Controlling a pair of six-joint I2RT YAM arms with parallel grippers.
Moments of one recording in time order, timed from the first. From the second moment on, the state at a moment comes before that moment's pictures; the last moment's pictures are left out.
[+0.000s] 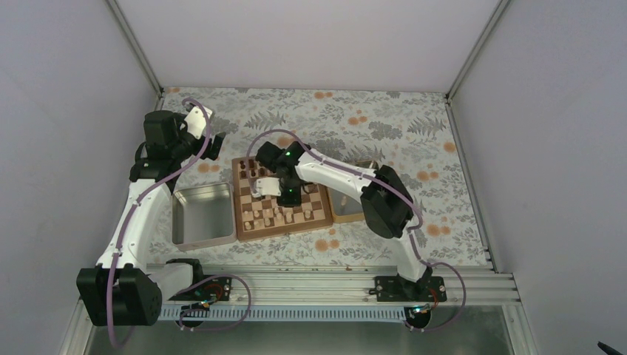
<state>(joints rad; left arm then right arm) 0.02 1.11 0.98 -0.34 0.27 0.39 0.97 2.13 1.79 -1.12 -0.07 -0.66</state>
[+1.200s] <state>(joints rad) 0.02 1.11 0.98 -0.34 0.27 0.39 0.56 1.78 1.34 -1.01 -0.07 -0.62</state>
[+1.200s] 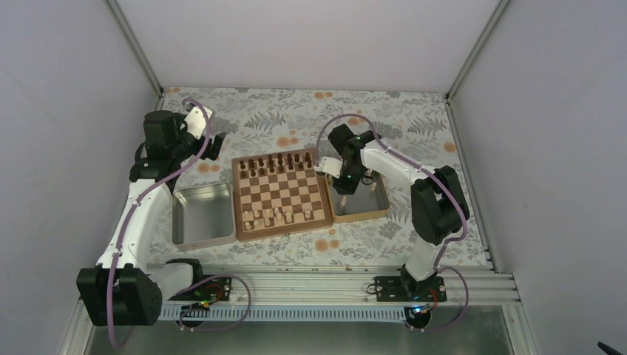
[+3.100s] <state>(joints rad) 0.02 1.11 0.98 -0.34 0.29 0.40 0.61 1.71 1.56 -1.13 -0.01 -0.58</state>
